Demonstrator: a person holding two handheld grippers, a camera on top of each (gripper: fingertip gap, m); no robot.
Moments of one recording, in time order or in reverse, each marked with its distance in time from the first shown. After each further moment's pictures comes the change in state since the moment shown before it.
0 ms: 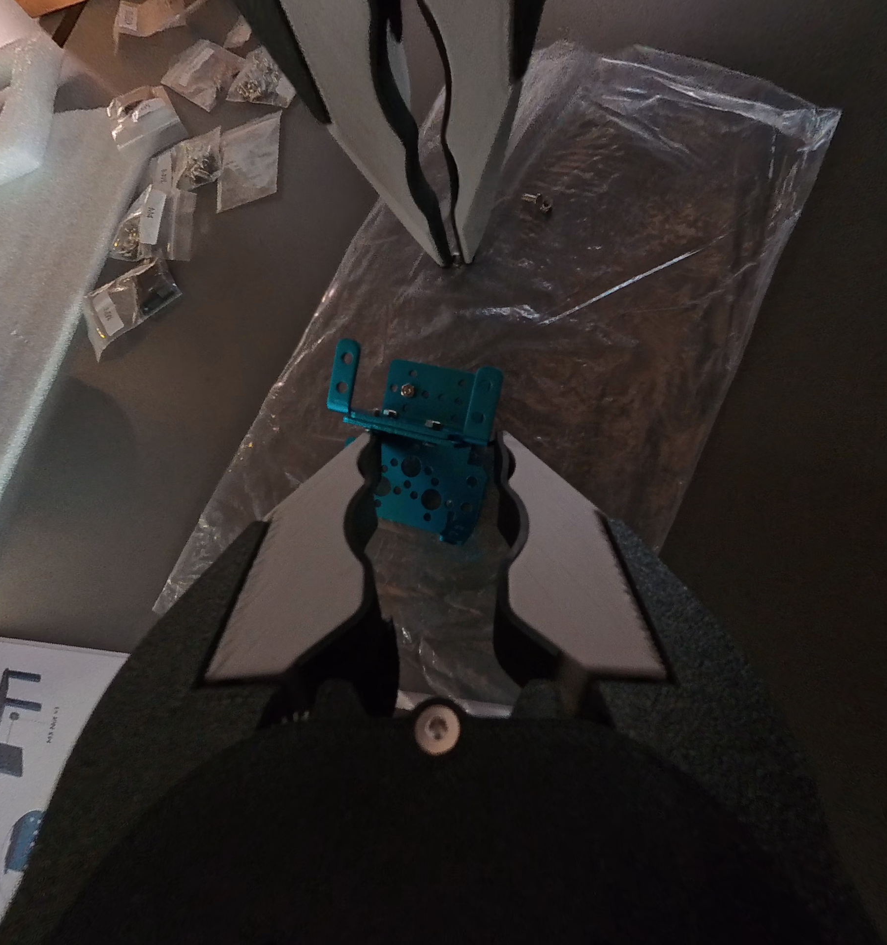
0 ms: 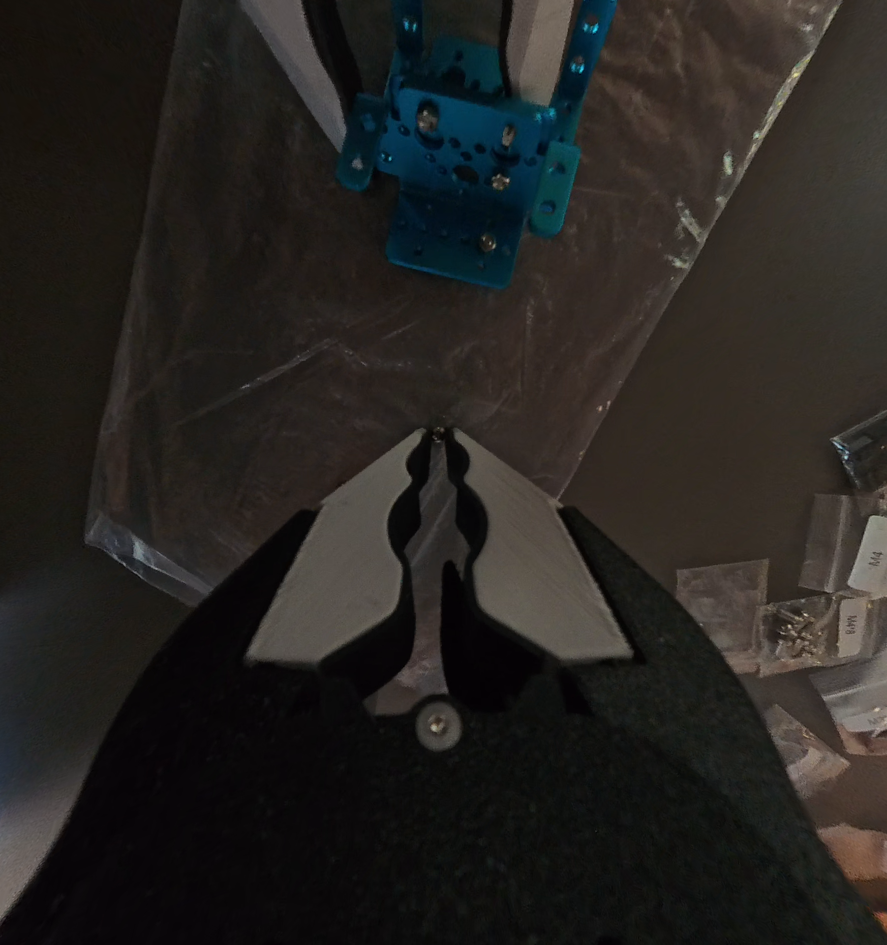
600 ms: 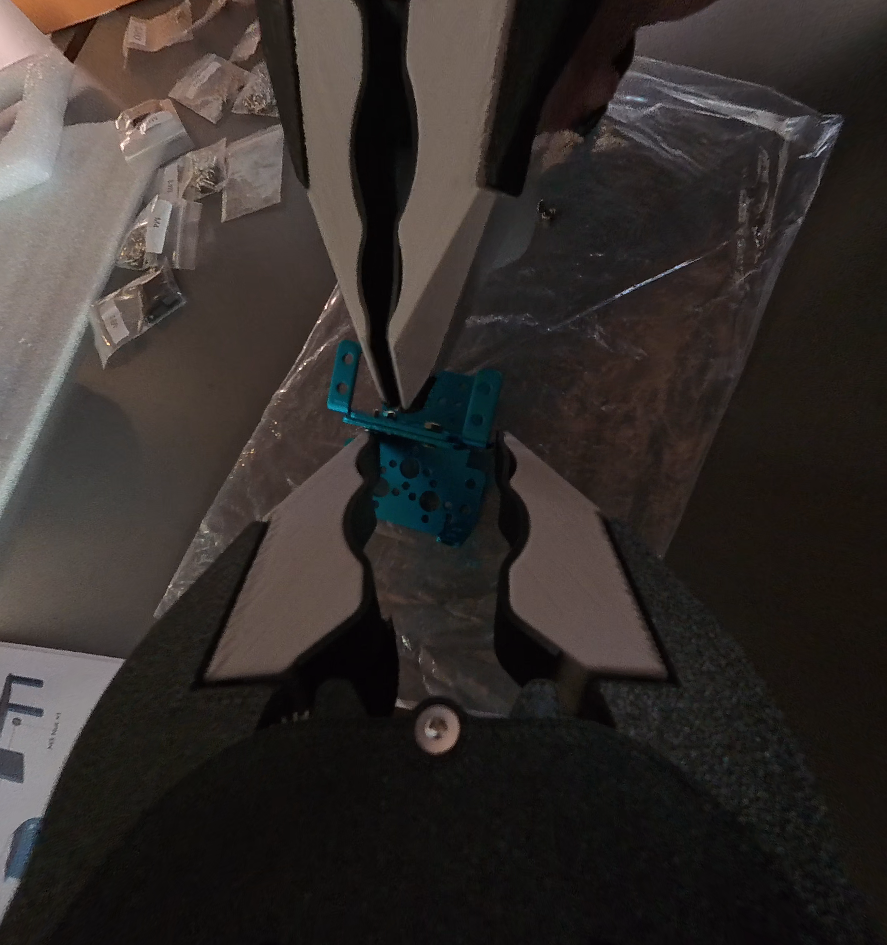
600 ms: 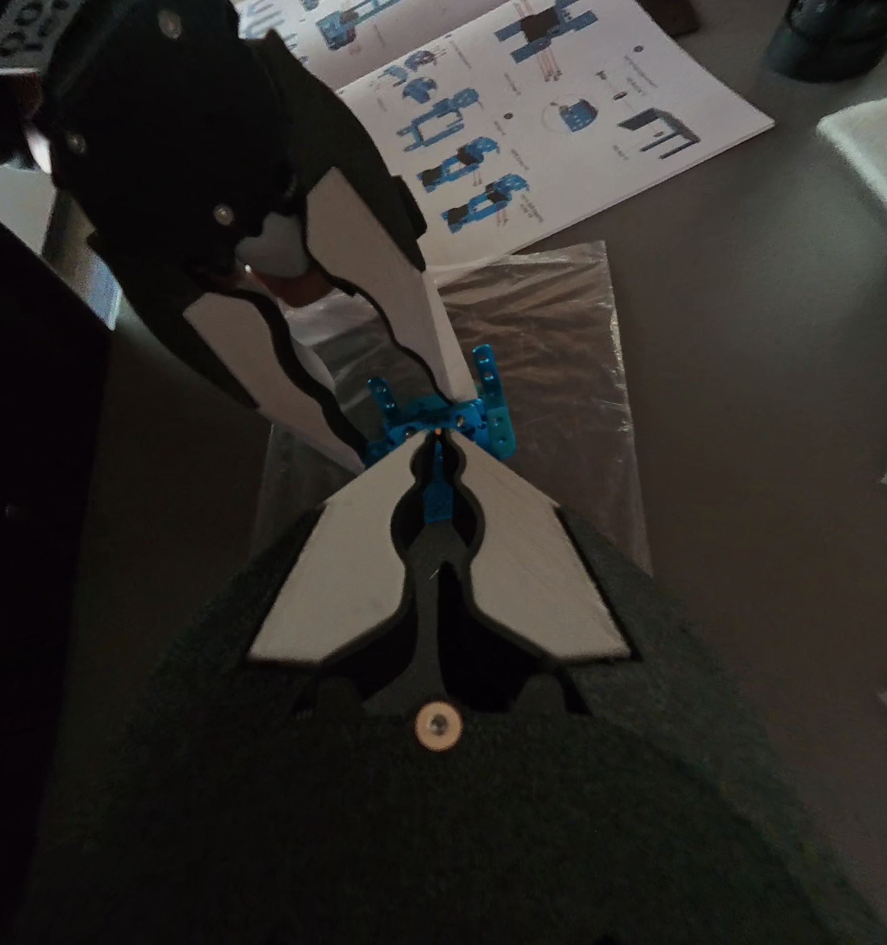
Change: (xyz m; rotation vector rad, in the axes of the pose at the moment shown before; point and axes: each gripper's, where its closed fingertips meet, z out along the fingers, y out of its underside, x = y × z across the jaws) left arm -0.001 -0.002 0.002 0.012 -0.010 0.006; right arm 0.010 -0.086 -0.009 0.655 0.081 0.435
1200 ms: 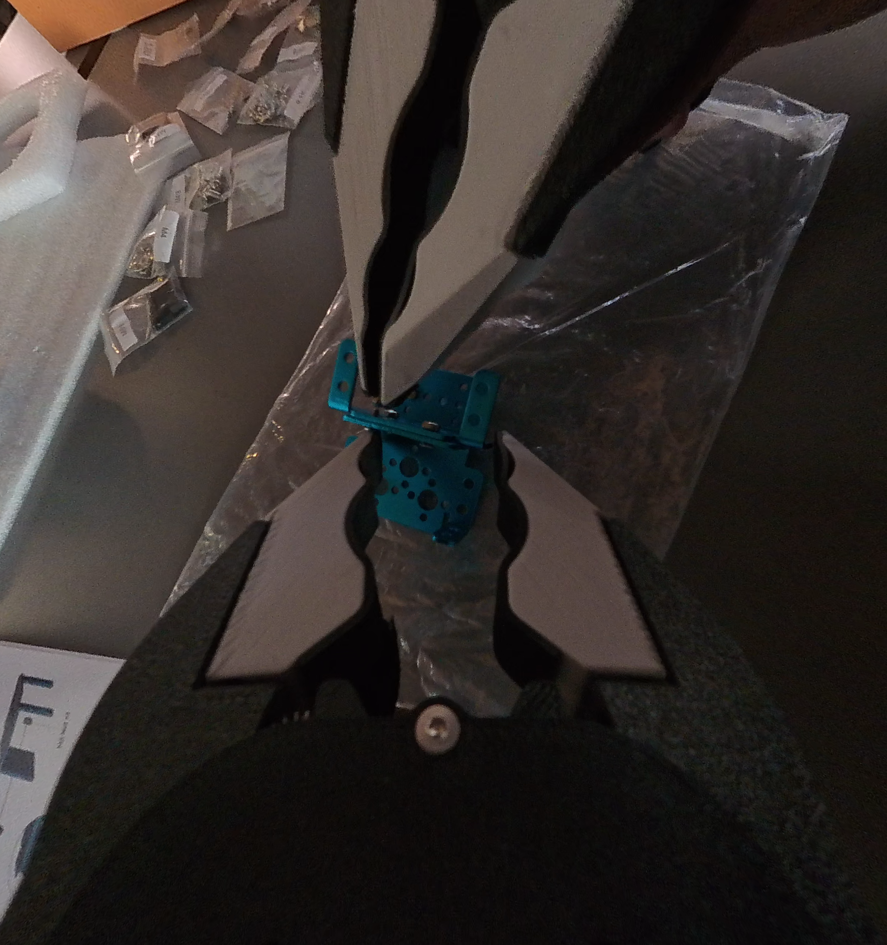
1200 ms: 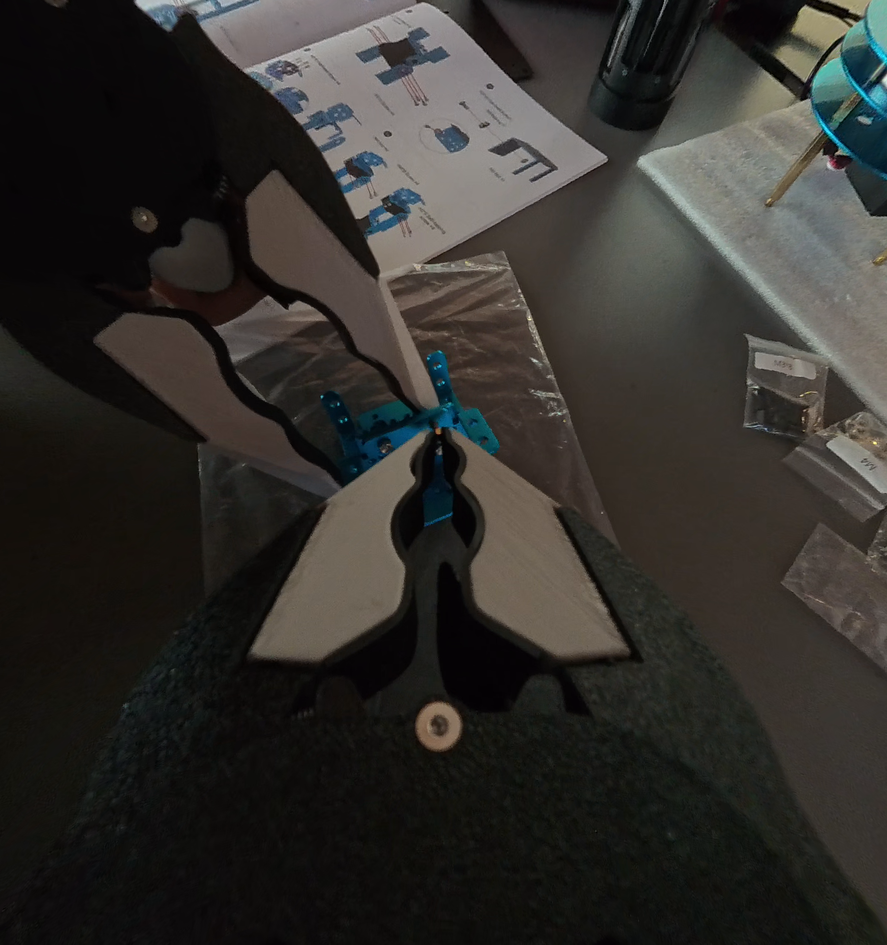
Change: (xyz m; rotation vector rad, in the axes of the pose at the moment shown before) left arm 0.000 -0.001 0.000 0.007 -0.017 0.016; right arm 0.010 -0.002 -0.004 0.030 0.346 -0.022
